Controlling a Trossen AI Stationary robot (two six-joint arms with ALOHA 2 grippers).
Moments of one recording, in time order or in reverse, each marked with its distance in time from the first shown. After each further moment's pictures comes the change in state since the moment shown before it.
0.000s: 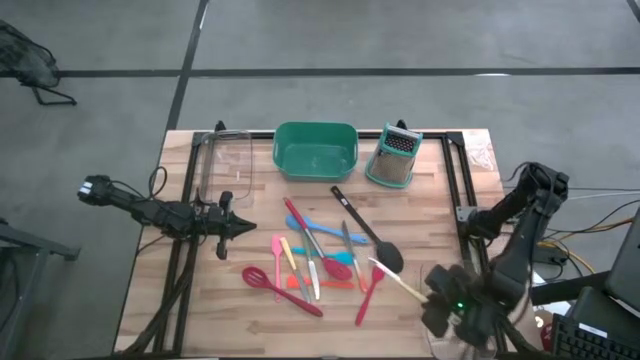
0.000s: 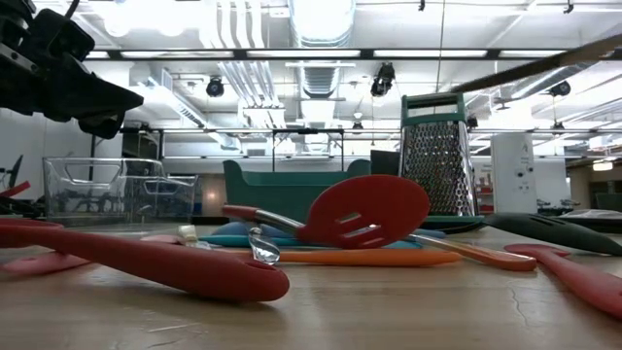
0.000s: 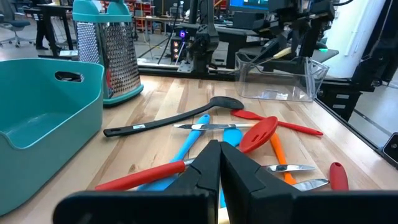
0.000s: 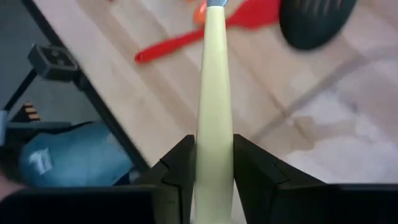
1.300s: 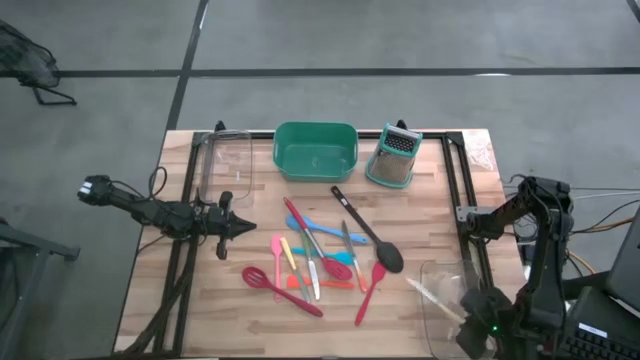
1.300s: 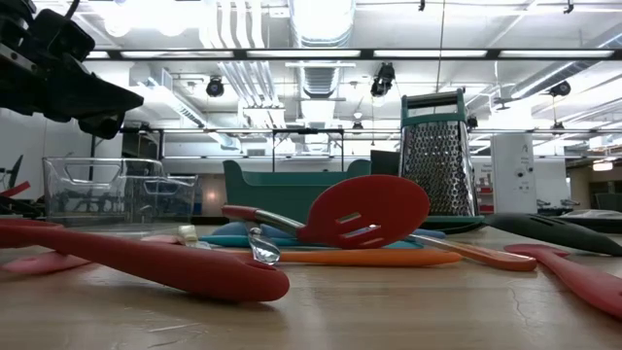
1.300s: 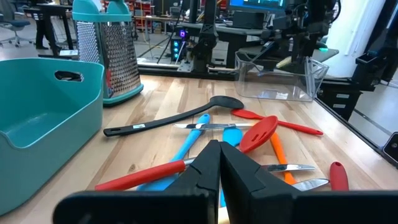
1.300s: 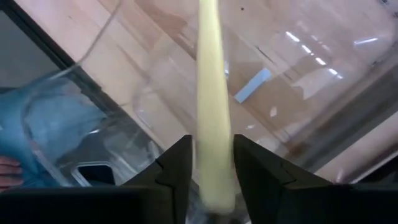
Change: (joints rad) left arm 0.000 0.002 0.000 0.000 0.000 0.000; right arm 0.353 0.123 -0.001 -0.057 -0.116 0.429
